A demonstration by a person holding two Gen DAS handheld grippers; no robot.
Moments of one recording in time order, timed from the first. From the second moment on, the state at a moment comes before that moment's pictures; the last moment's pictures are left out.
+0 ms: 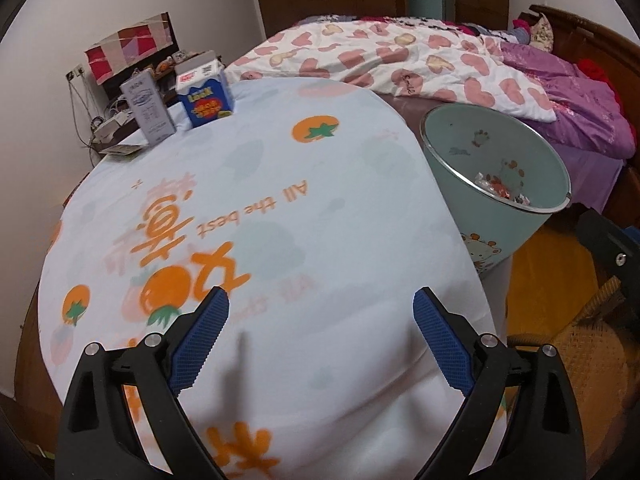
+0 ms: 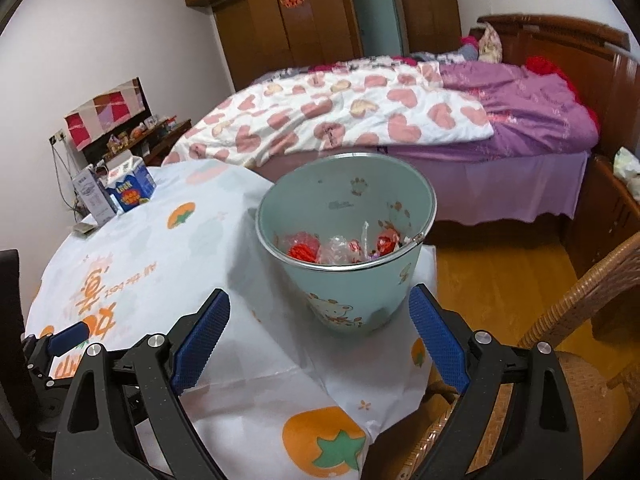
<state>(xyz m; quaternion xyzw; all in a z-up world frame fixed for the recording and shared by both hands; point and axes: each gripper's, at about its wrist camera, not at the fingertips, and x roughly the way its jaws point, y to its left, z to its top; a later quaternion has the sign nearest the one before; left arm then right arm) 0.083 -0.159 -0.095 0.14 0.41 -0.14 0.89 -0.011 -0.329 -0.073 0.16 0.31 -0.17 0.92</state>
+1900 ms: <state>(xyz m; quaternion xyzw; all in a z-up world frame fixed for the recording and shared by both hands) 0.035 -0.113 -0.025 0.08 0.28 -0.08 0.95 -0.057 -0.284 -0.009 0.09 0.19 -0.18 0.96</state>
